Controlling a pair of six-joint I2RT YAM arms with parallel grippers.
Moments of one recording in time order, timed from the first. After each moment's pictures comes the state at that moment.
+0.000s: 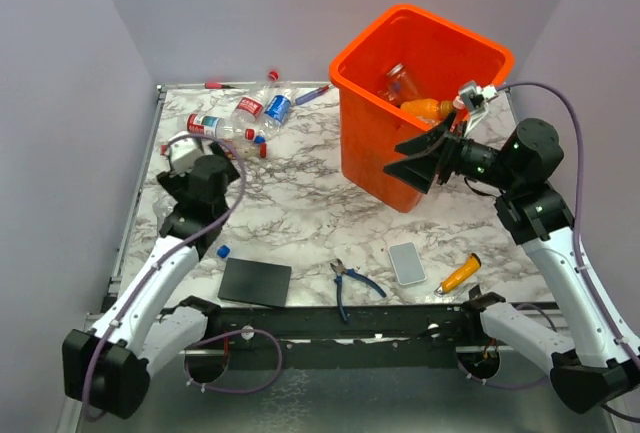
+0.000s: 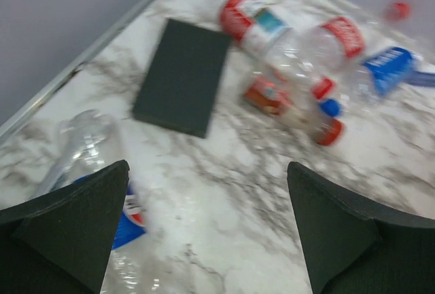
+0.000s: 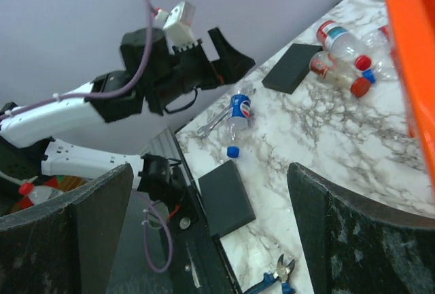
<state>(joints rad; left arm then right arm) -0.45 0.91 0.71 -0.16 -0.77 -0.48 0.32 0.94 1.15 -0.15 -0.81 0.52</state>
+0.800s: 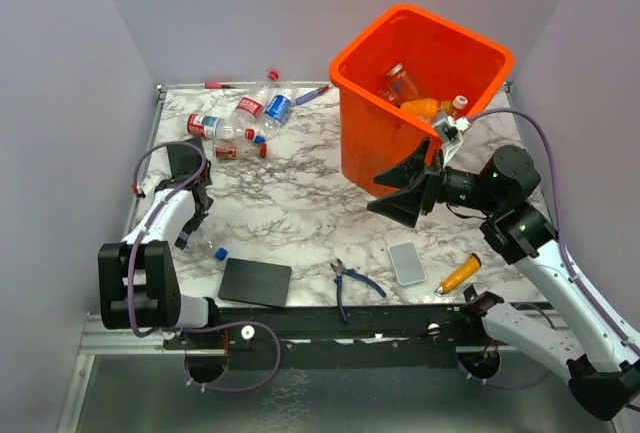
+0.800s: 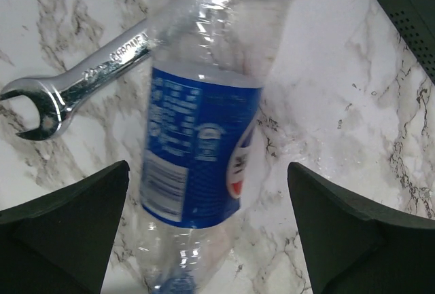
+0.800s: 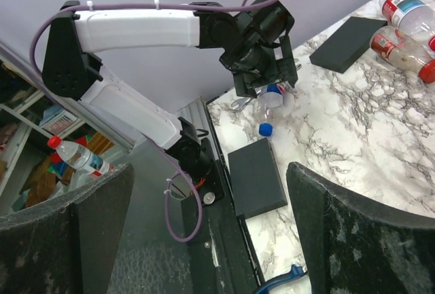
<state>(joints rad) 0.04 1.35 0.82 -0.75 -0.56 -1.06 0.52 0.86 0.96 -0.04 -0.80 0.52</state>
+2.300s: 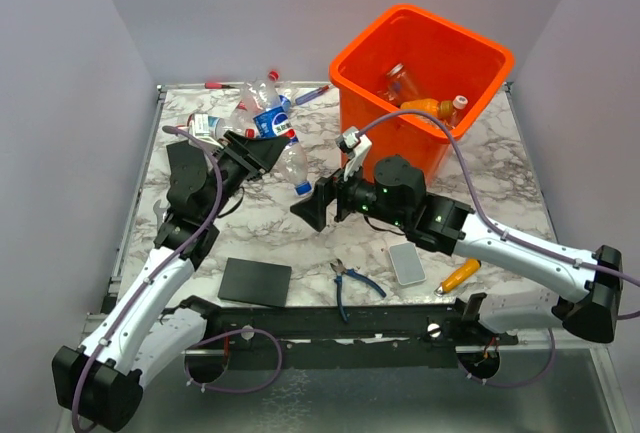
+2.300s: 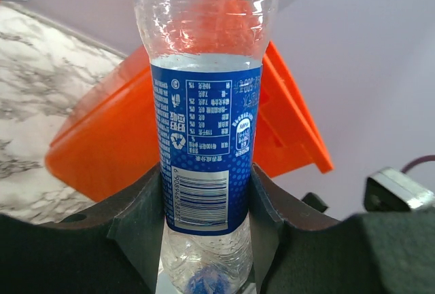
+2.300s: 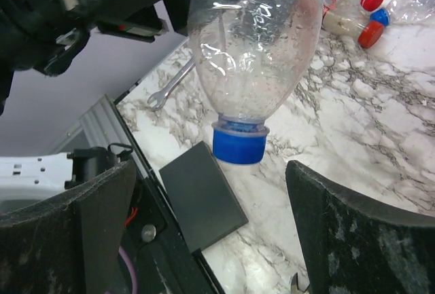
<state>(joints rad) -0.38 0.85 0.72 0.24 0.15 -0.98 1.05 1.23 1.11 -0.09 0.00 0.37</state>
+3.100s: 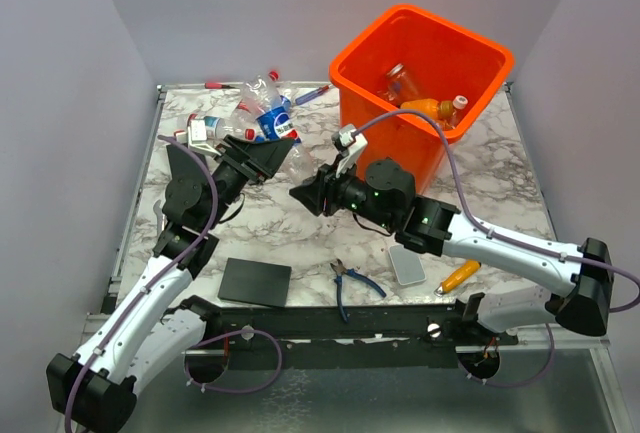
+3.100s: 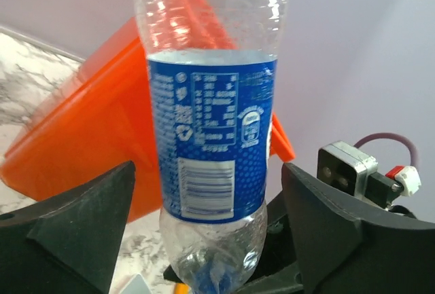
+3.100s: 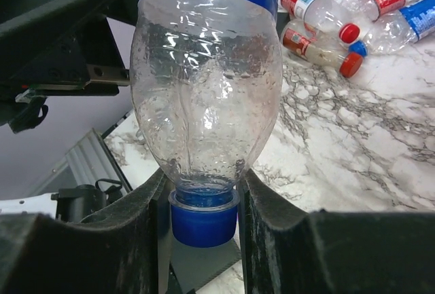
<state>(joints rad) -0.44 0.79 0.68 0.35 0.16 -1.04 1.07 1.30 1.10 0.07 0.13 0.37</state>
